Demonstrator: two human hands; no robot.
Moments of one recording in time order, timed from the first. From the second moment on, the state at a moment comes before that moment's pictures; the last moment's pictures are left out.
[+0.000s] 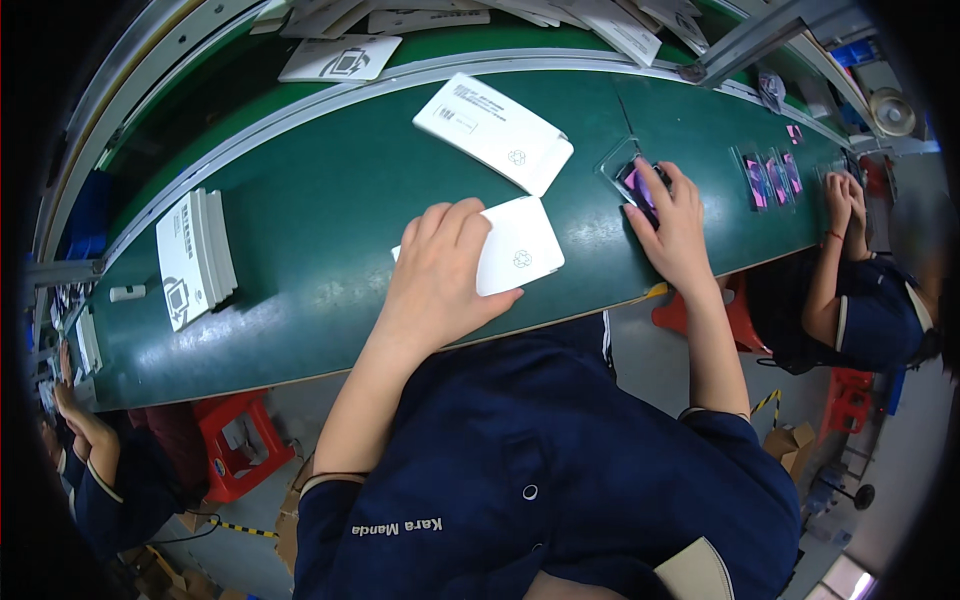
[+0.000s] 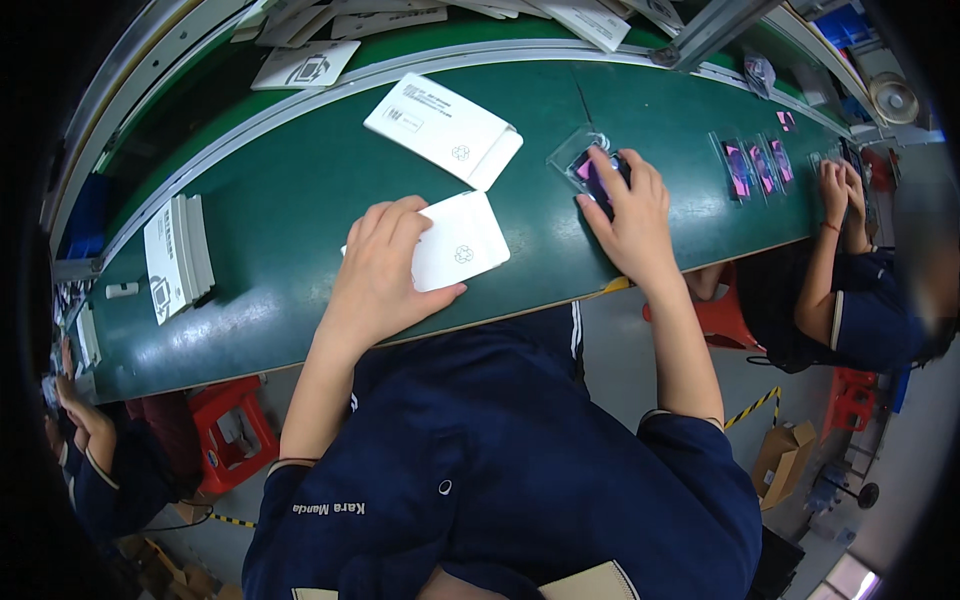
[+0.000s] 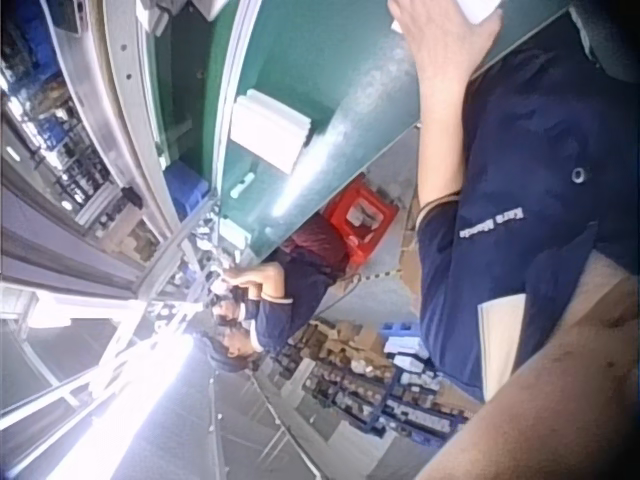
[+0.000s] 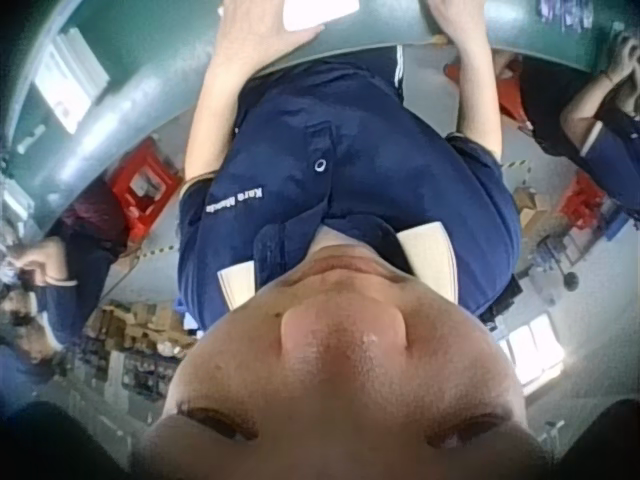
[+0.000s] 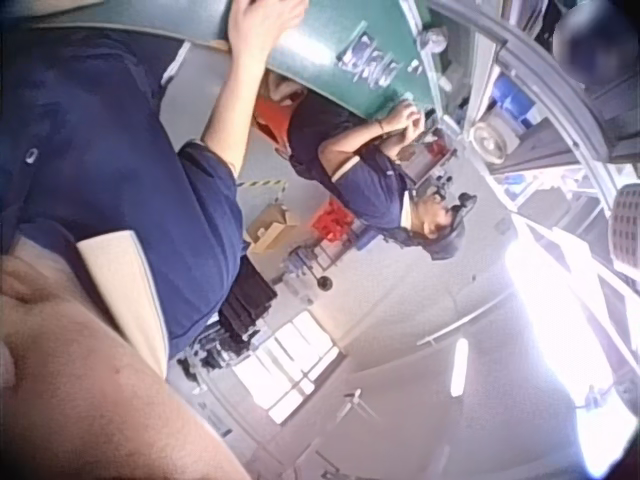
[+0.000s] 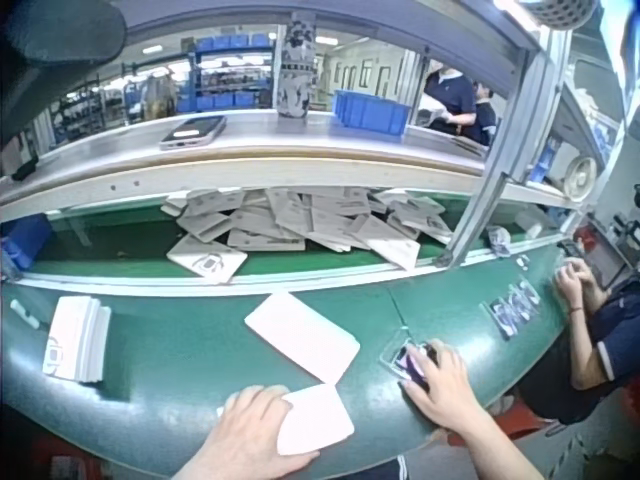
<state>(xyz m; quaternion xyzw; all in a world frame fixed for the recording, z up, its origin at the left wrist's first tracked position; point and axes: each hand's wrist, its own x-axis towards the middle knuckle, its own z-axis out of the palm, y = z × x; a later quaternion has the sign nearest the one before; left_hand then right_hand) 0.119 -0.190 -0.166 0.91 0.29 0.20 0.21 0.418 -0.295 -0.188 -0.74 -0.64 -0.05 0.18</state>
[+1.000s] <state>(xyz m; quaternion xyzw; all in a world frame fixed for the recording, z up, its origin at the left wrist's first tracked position) 0.148 -0.204 -0.181 0.66 0.23 0.61 0.36 0.276 -0.261 -0.129 -0.34 -0.28 0.60 0.67</state>
